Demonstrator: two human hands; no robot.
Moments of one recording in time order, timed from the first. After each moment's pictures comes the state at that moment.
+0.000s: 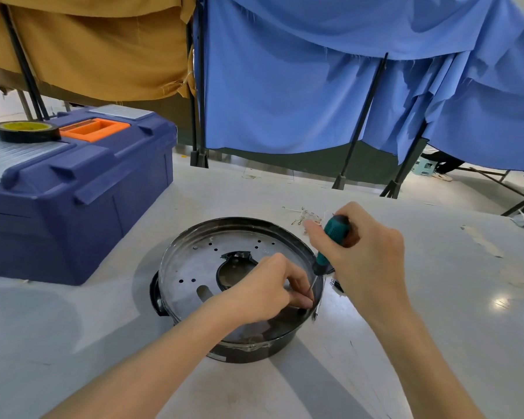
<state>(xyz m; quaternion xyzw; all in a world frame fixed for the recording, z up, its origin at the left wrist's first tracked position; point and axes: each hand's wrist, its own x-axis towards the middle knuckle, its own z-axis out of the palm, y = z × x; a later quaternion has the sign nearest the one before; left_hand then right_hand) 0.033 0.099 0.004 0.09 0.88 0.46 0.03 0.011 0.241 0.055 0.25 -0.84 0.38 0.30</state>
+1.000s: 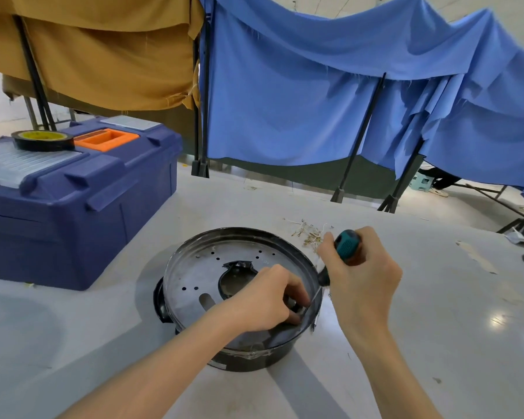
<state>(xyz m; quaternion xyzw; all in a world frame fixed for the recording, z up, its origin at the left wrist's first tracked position) 0.036 0.097 0.004 0.08 0.91 0.41 0.01 0.012 0.228 0.033 0.14 -0.78 0.48 0.38</state>
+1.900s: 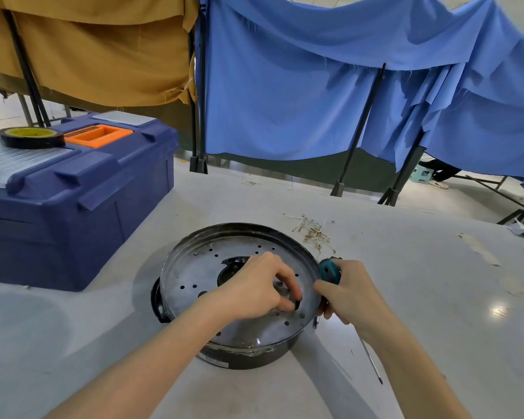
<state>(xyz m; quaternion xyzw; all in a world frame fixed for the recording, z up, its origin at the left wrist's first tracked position) 0.033 0.081 0.010 0.09 0.92 0.38 -0.01 -0.017 0.250 0.009 0.12 -0.88 0.46 -0.08</state>
